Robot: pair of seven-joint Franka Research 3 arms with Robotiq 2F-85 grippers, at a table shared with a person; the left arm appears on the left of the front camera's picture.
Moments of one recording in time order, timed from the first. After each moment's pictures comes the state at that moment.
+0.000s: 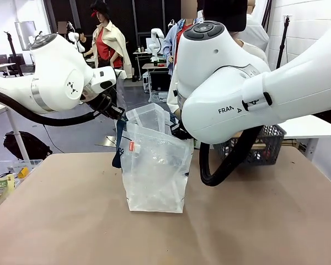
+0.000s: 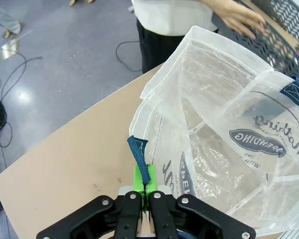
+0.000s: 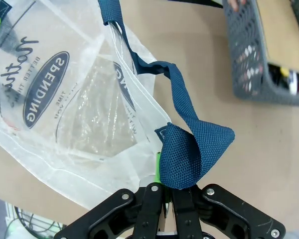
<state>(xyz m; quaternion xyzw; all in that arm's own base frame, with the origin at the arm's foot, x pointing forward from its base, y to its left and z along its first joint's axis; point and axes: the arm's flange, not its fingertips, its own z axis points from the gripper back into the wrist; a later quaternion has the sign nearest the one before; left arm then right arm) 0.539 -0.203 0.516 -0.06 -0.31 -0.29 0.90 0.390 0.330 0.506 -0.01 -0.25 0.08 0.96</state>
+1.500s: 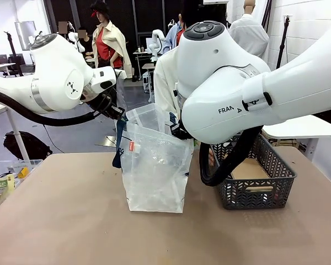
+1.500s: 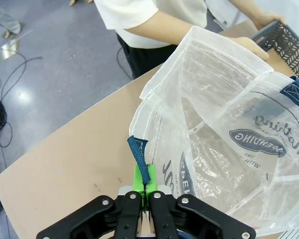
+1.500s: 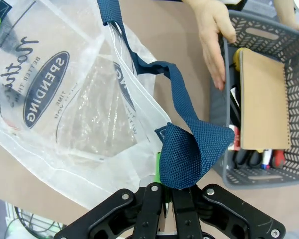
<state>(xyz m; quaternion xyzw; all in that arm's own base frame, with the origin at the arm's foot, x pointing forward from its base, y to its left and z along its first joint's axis) 0.539 -0.203 0.516 -0.06 -0.31 -0.29 0.90 0.390 0.330 0.506 -0.01 -0.25 0.08 0.96</state>
